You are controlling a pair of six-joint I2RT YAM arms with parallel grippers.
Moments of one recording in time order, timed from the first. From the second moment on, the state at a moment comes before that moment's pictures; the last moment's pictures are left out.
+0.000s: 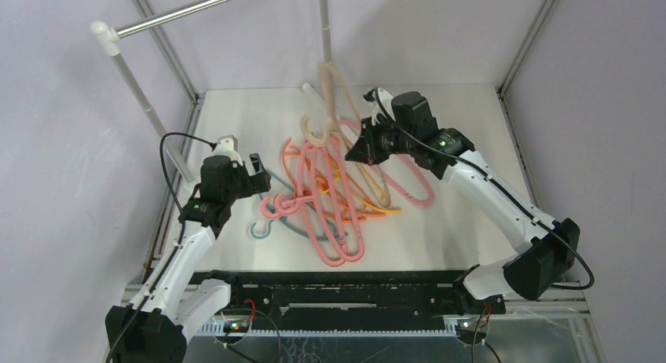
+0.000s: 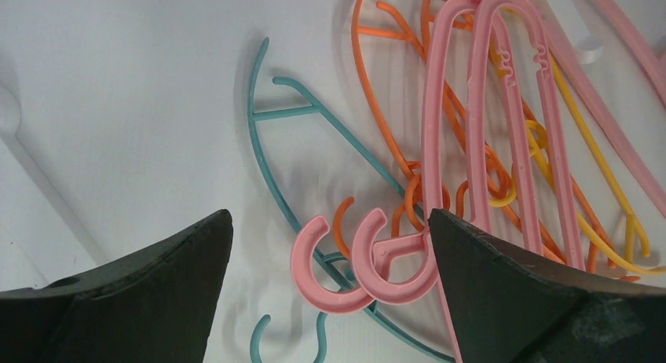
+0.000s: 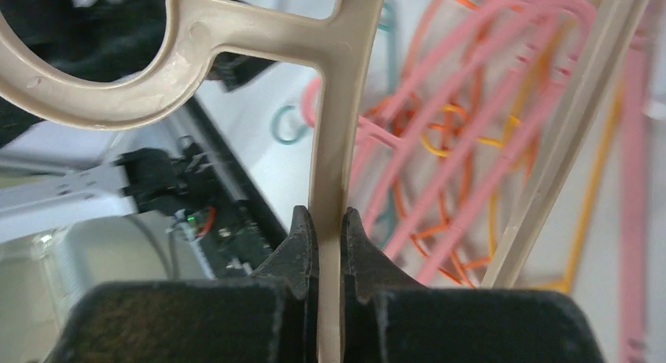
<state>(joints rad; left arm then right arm) -0.16 0.90 0.67 -0.32 -0.06 -0.31 0.61 1.41 1.43 -0.59 -0.40 0.30</state>
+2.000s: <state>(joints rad) -0.47 0.97 0.89 -0.11 -0.14 -0.42 0.67 2.25 2.37 -0.34 -0.61 0.69</state>
